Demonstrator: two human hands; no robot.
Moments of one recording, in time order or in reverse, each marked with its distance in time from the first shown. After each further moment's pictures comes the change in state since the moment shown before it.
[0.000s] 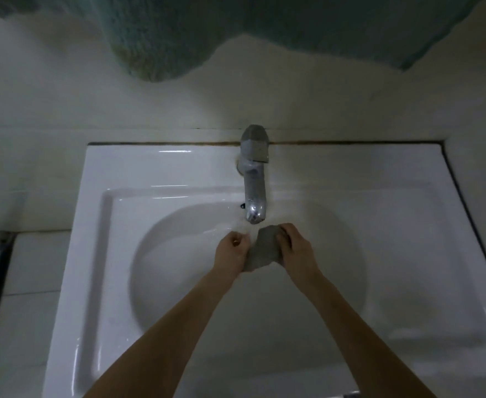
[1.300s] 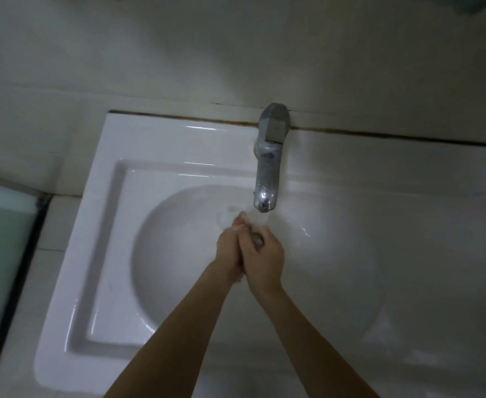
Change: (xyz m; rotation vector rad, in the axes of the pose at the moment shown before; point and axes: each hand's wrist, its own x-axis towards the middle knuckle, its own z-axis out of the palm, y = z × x) left_hand 0.002 -0.014 0.006 -0.620 0.023 -0.231; right_hand -0.028 -0.019 0.074 0.180 0.076 0.016
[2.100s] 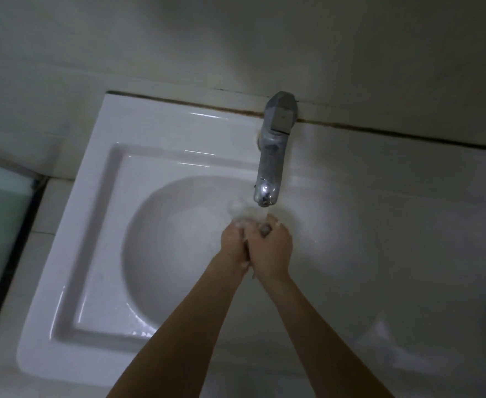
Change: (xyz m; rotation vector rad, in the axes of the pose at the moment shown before) left_hand -0.008 0.002 0.021 -0.084 0.124 -0.110; right_hand 0.021 -0.001 -0.013 -0.164 0.010 -0.017
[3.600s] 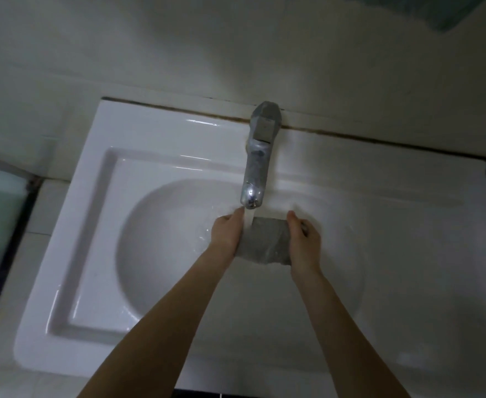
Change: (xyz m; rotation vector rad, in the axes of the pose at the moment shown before) left_hand 0.000 0.015 0.010 0.423 0.124 0.165; right_hand 0.035 0.018 -0.067 0.345 0.056 0.369
